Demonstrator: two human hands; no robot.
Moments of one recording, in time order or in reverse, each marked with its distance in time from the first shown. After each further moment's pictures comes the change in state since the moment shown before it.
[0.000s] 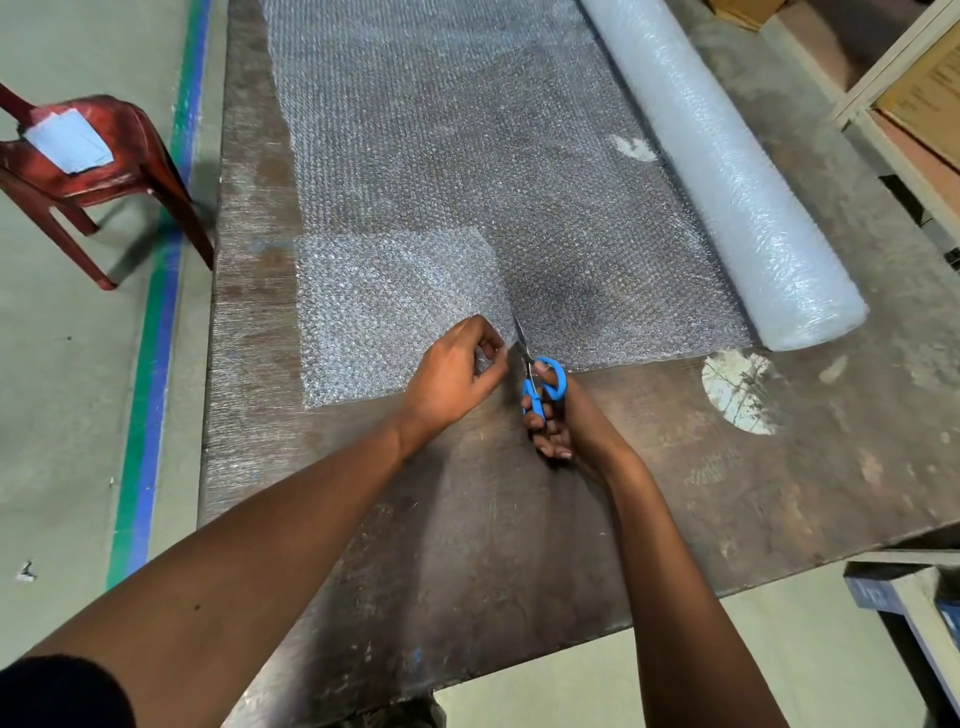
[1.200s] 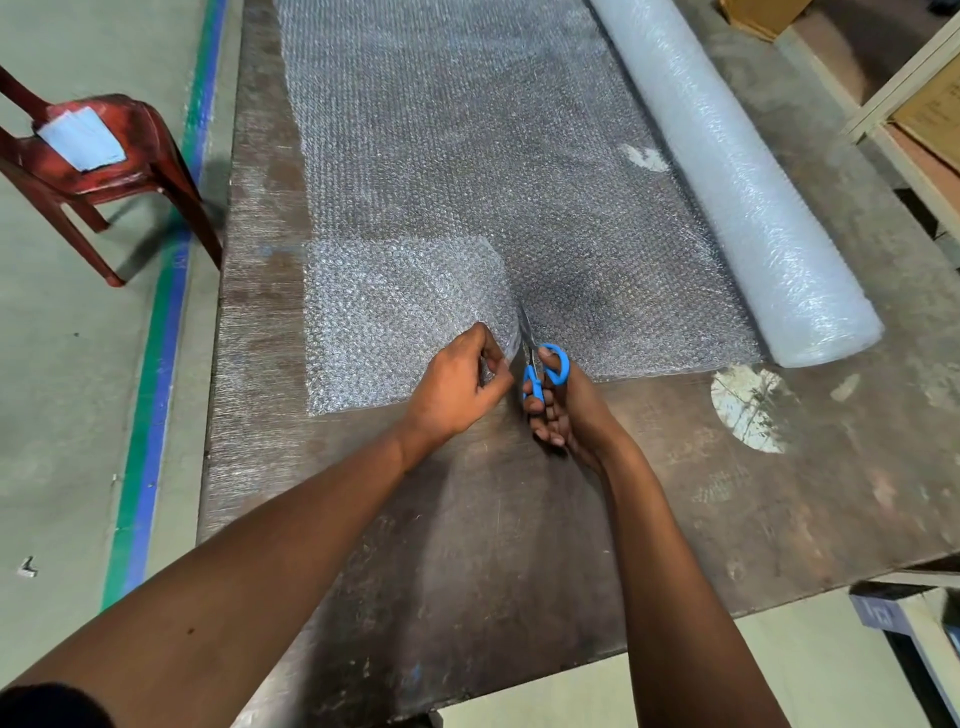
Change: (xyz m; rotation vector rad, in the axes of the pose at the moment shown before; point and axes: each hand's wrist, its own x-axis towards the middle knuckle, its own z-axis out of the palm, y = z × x) left_hand 0.000 0.003 -0.002 -0.071 0.011 -0.083; right_hand 0.019 -0.022 0.005 0.021 -0.010 -0.041
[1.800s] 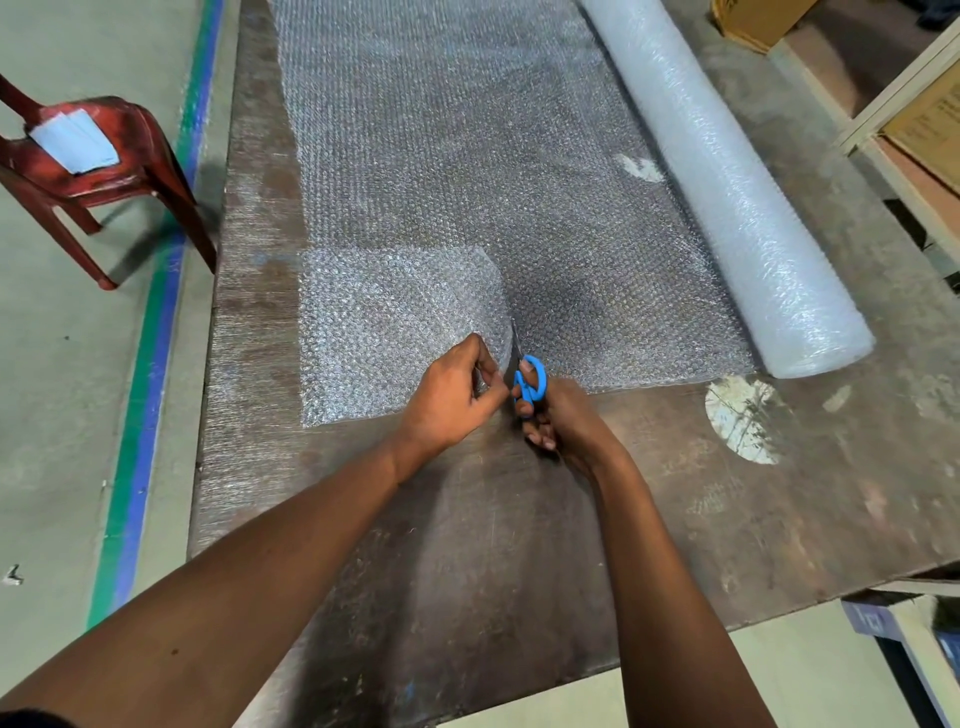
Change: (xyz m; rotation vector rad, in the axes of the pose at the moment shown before) left_hand 0.001 -0.004 0.003 -0.055 0.021 -0.026; right_hand 0.009 0.000 0.000 -0.118 0.057 -0.104
